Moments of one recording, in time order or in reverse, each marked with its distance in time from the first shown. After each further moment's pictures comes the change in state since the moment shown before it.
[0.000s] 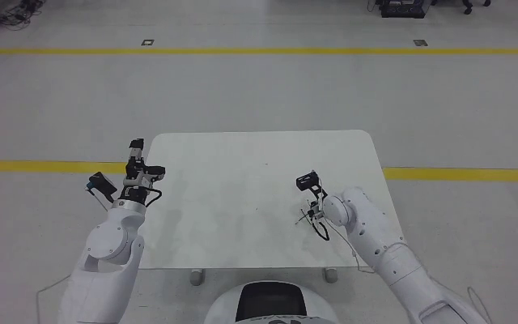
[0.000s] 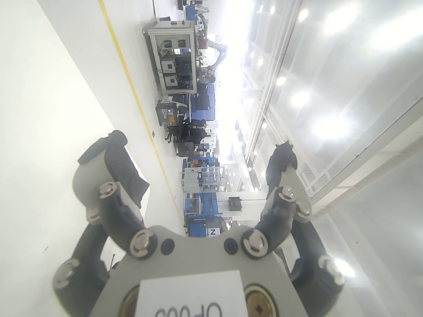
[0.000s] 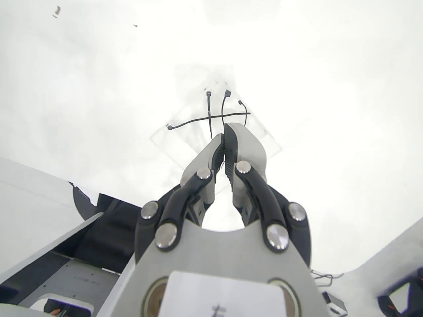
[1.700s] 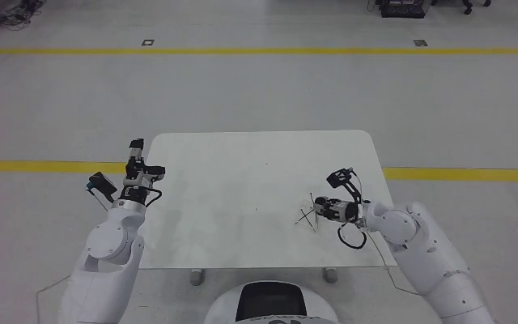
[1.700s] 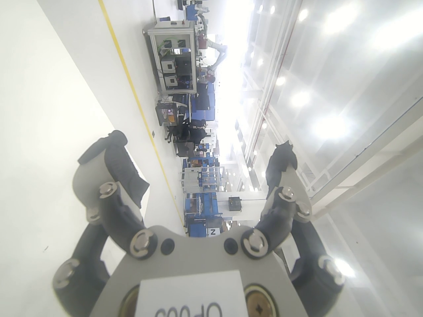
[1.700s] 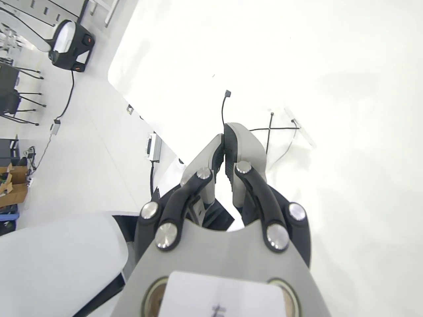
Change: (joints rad) left arm 0.000 0.000 0.000 0.000 0.000 0.000 0.000; right arm -0.264 0.224 0.249 -0.272 0.562 -0.344 -0.259
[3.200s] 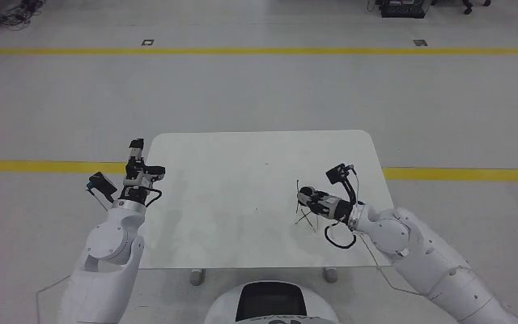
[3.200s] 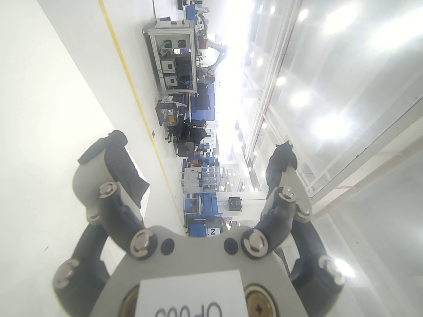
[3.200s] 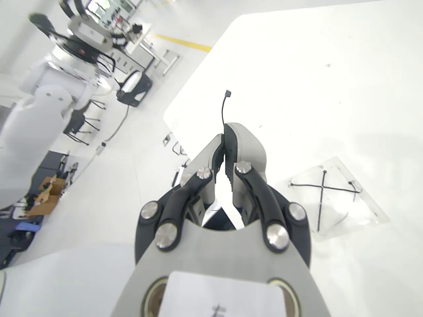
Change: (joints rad) left arm 0.000 0.000 0.000 0.000 0.000 0.000 0.000; right arm 0.091 0.178 -0.303 -0.043 0.262 0.000 -0.488
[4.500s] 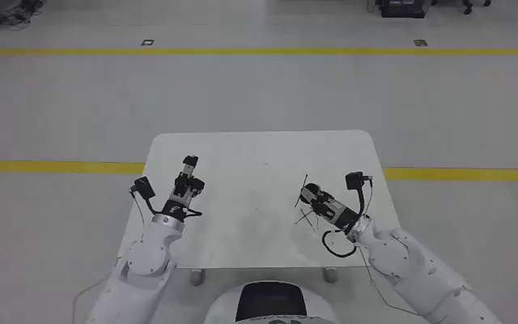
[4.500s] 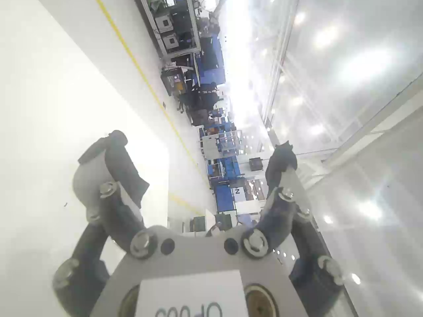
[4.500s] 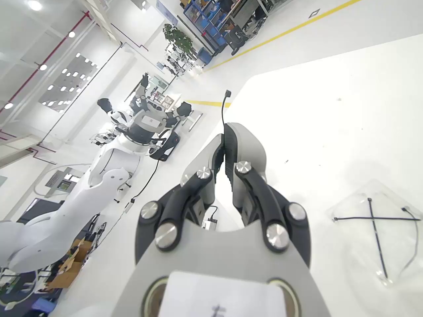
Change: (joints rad) left arm 0.045 -0.017 0.220 -0.058 0.276 -0.070 0.018; right arm -0.132 0.020 0.006 -0.090 0.071 0.000 -0.286
